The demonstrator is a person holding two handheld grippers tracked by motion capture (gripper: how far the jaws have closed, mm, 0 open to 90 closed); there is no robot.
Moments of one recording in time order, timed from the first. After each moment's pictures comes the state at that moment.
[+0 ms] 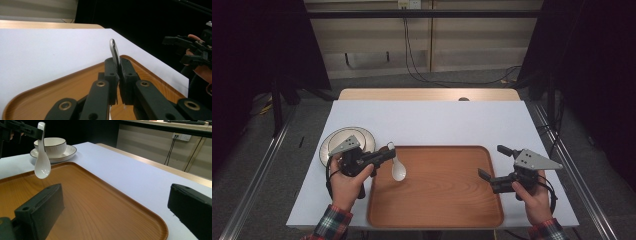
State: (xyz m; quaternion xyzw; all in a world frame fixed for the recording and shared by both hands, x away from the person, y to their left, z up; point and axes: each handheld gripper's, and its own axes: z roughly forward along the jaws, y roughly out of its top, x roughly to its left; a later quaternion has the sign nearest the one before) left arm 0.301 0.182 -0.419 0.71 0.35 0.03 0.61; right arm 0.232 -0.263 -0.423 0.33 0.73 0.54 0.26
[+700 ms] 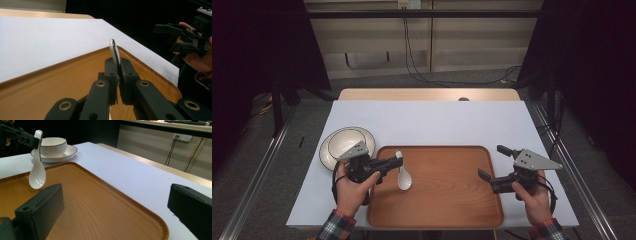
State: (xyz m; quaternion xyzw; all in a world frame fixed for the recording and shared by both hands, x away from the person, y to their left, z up) left arm 0.289 0.166 -0.427 0.73 0.33 0.00 0.60; right arm 0.232 -0.263 -0.423 0.33 0.73 0.54 0.26
